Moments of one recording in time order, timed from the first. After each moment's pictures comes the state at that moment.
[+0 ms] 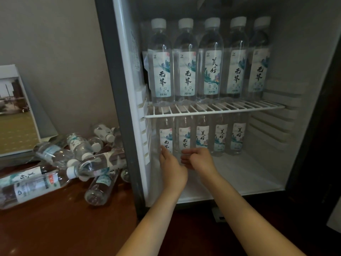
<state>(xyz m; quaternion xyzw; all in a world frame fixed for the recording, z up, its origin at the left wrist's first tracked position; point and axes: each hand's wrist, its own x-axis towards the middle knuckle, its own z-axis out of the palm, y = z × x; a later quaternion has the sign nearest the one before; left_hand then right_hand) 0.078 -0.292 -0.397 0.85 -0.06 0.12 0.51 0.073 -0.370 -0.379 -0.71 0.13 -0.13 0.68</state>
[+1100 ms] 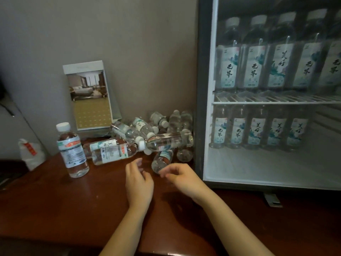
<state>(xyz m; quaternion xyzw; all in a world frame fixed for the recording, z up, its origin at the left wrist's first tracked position) 0.020 -0.070 -0.446 0.82 0.08 0.36 0.44 0.008 -0.199 -0.404 -0.81 -0.13 0.05 0.56</state>
